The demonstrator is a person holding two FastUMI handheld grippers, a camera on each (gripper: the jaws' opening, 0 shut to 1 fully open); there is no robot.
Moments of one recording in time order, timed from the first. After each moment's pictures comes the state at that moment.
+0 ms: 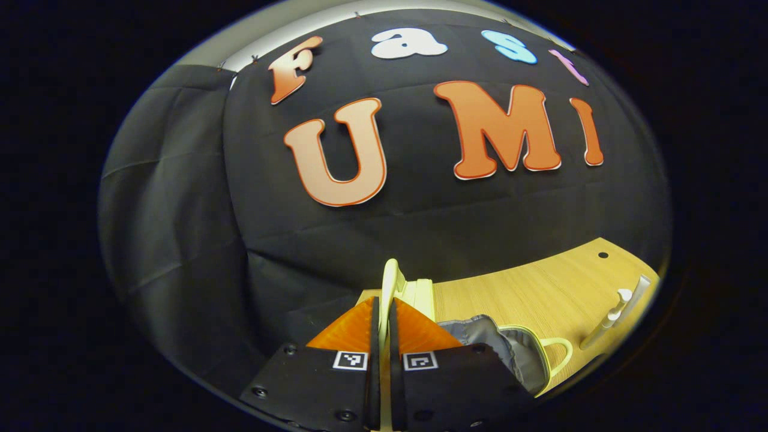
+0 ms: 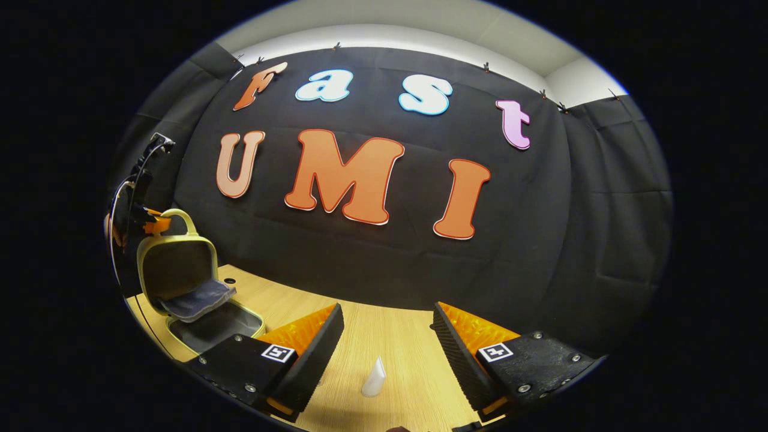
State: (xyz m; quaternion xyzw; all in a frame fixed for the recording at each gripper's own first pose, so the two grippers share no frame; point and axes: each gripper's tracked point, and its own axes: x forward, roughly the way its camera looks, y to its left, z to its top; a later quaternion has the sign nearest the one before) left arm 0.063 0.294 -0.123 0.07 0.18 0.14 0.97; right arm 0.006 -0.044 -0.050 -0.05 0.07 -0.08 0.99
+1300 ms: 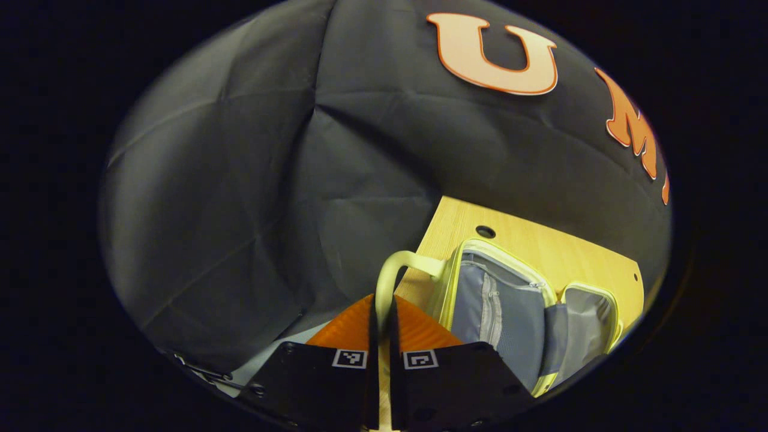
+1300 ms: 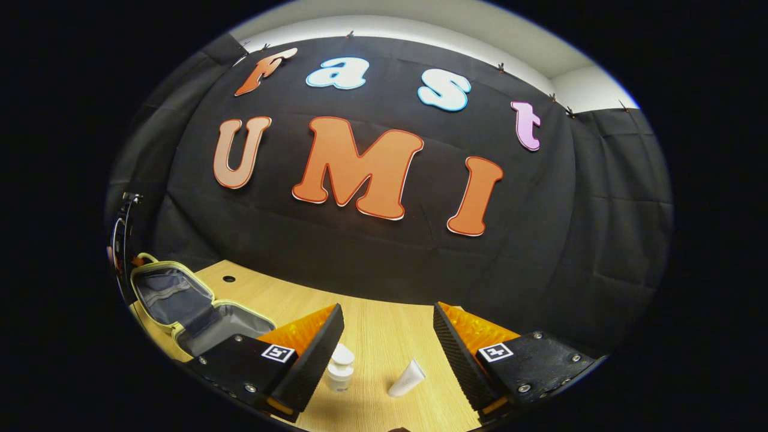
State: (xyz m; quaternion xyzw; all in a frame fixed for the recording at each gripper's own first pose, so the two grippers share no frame) left arm 0.020 0.524 -0.362 -0.11 0.36 0.24 0.89; right arm 0.030 0.024 -0.048 -0.06 0.09 -0.11 0.99
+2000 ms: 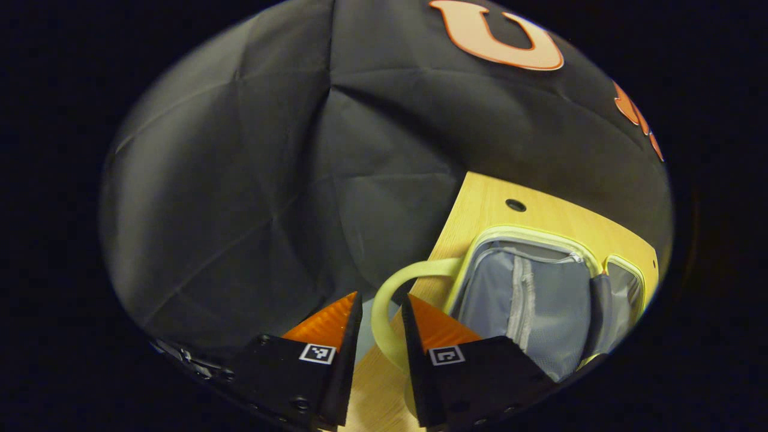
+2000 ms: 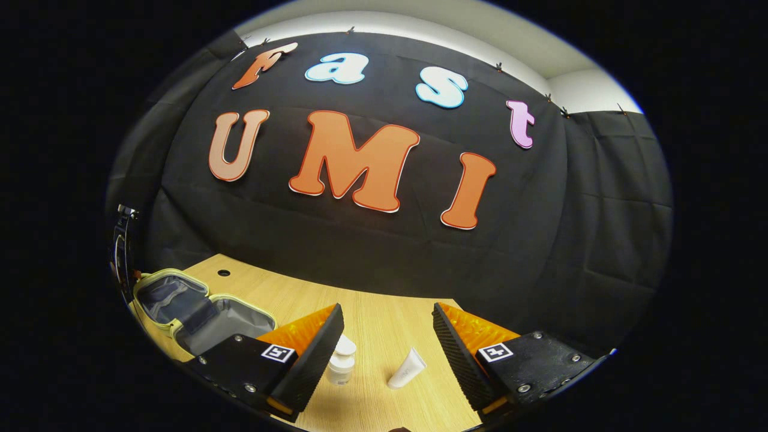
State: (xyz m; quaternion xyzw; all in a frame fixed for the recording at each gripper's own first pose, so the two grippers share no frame) left arm 0.011 0.521 -0.370 -0.07 0.36 0.28 0.89; right arm 0.014 0.030 -0.056 -0.06 0.11 -0.13 0.98
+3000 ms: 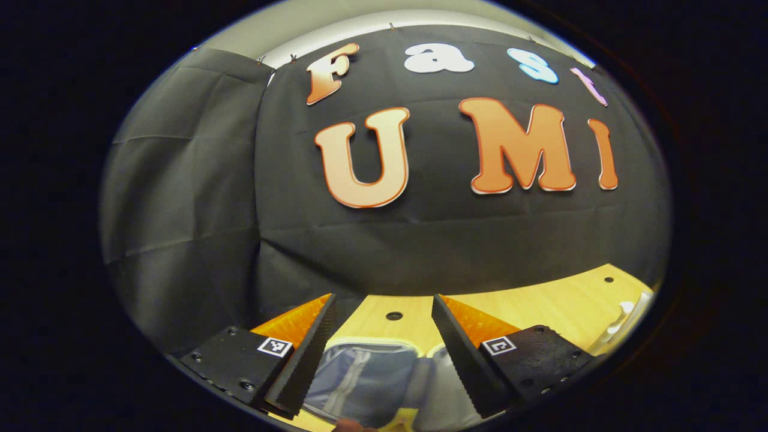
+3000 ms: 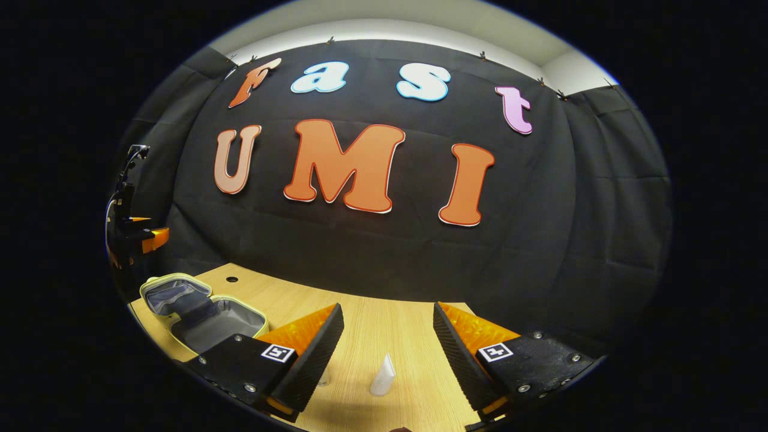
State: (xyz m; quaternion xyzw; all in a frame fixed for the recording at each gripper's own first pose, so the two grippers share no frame) left arm 0.071 0.261 -0.128 0.04 0.11 0.17 0.98; right arm 0.020 -0.053 -0.076 -0.02 0.08 -0.07 0.99
